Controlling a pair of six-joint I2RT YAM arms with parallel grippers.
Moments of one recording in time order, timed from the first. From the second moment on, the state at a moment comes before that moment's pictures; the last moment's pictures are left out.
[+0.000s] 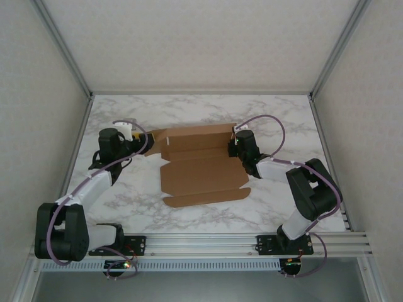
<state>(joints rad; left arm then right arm) -0.02 1.24 0.63 0.20 0.38 -0.24 0.51 1.64 0.76 0.29 0.21 0.17</state>
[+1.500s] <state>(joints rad) -0.29 1.47 0.65 0.34 -0.21 -0.61 0.53 1.64 0.79 0.24 0.22 0.16</state>
